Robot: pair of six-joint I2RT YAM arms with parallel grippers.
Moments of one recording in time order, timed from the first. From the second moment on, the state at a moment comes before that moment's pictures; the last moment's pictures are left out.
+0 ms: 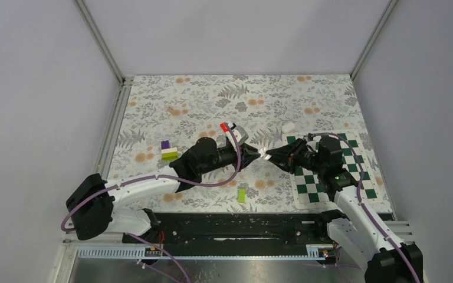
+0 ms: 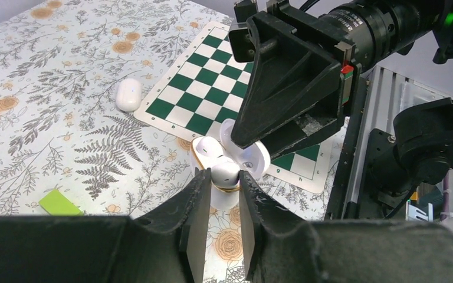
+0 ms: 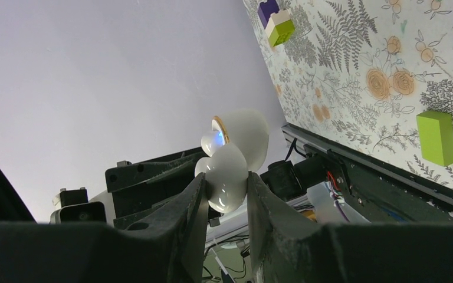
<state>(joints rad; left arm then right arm) -0.98 1.29 0.74 0.45 0.18 -0.14 0.23 0.81 0.44 -0.02 -0.71 1.57</state>
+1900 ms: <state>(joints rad) -0.89 1.29 1.03 -0.14 0.33 -0.41 0.24 0.77 0.46 -0.05 -0.75 1.51</state>
